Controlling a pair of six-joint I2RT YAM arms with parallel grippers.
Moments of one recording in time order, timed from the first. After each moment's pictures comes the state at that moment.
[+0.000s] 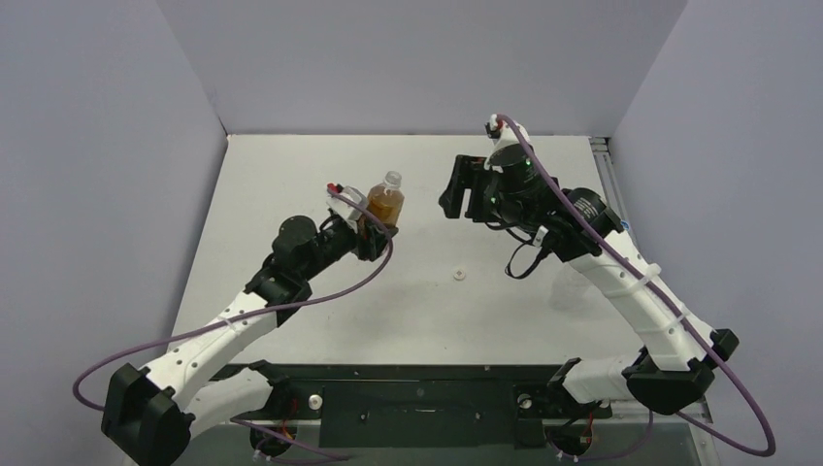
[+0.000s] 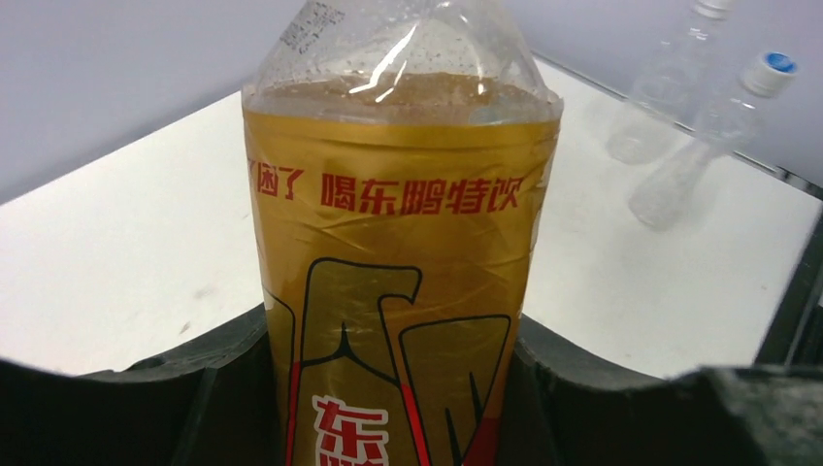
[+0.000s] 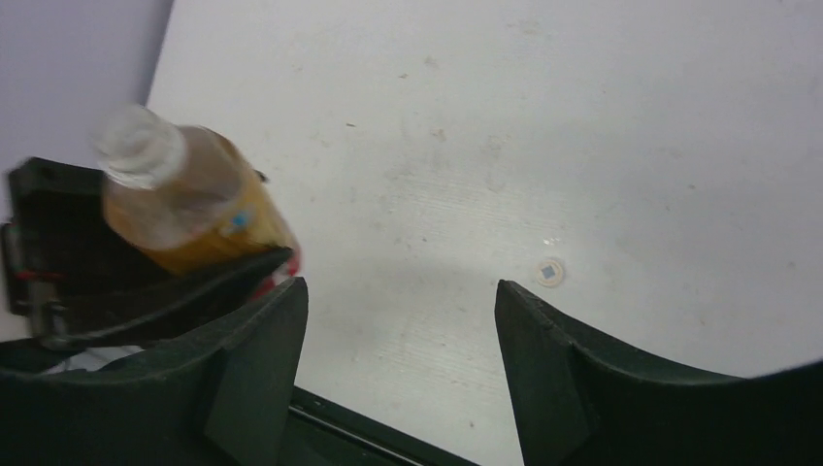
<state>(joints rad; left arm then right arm) -0.62 1.06 0.70 0.33 0.26 -0.06 0.76 1.37 1.74 -0.91 0.17 0.55</state>
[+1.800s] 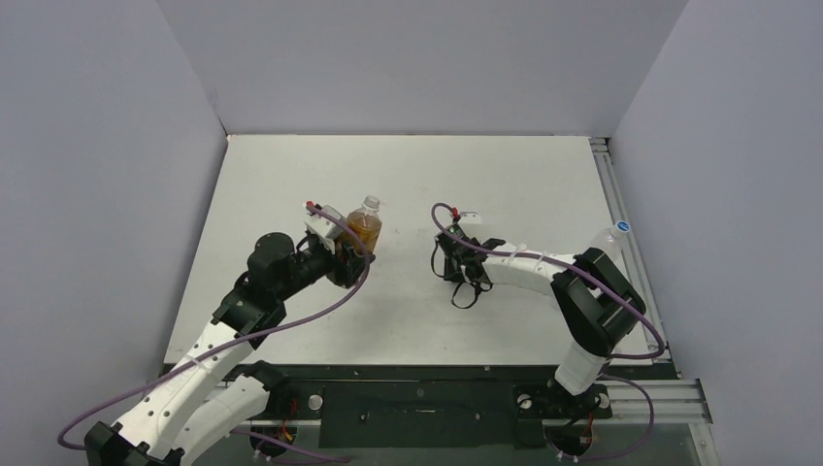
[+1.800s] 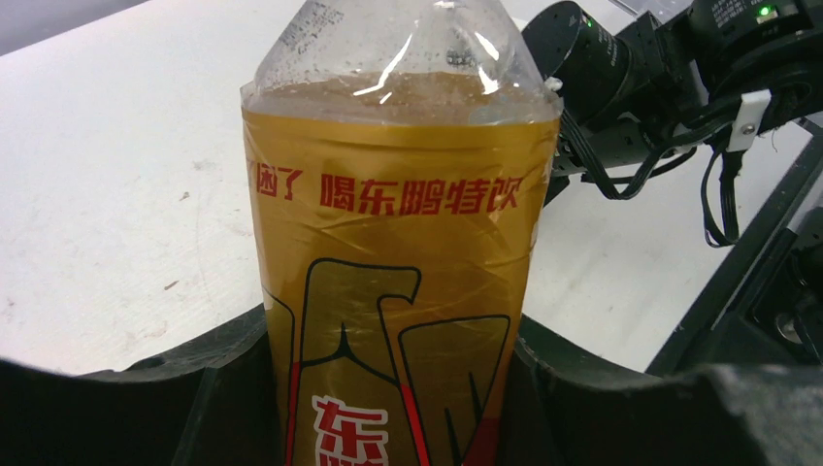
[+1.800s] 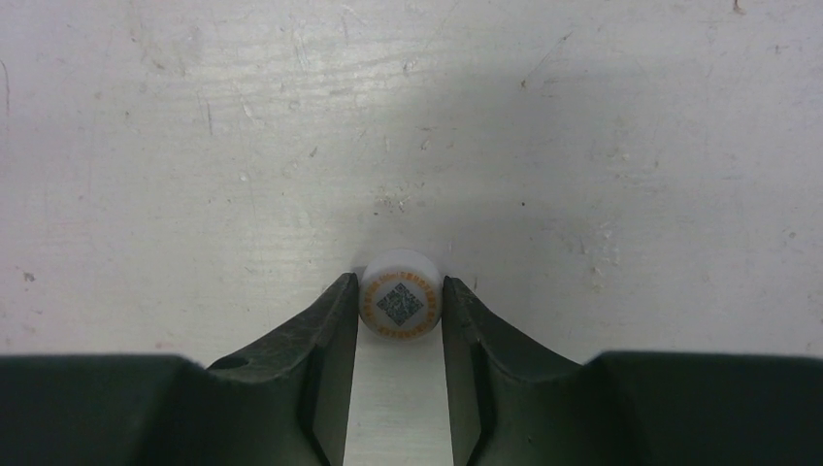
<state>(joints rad) -0.53 0.76 0.68 -0.12 0.24 -0.09 0.71 1.70 0.94 -0.31 0.34 0.64</state>
